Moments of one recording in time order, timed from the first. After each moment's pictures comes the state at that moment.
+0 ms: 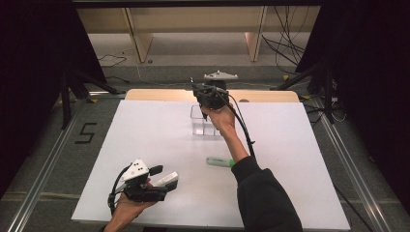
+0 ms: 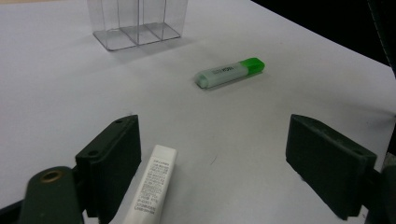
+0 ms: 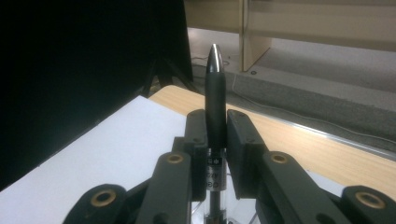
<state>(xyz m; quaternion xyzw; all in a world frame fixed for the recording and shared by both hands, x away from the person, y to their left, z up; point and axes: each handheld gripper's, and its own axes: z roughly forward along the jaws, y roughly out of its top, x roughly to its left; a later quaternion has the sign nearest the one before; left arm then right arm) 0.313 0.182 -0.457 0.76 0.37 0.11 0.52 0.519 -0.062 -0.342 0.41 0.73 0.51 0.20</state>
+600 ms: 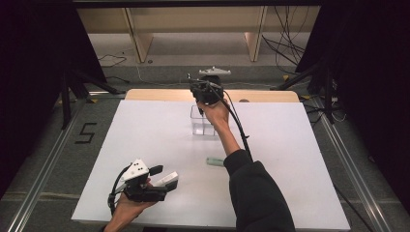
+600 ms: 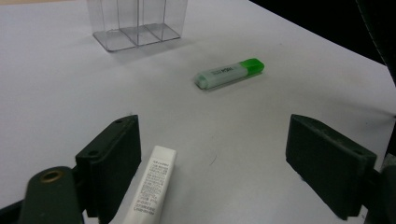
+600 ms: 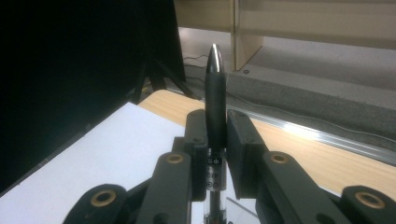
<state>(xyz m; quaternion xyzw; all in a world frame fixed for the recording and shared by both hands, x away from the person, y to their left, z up) 0.313 0.182 -0.457 0.76 0.37 0.11 0.52 0.539 -0.047 -0.344 0.43 0.72 0.50 0.21</state>
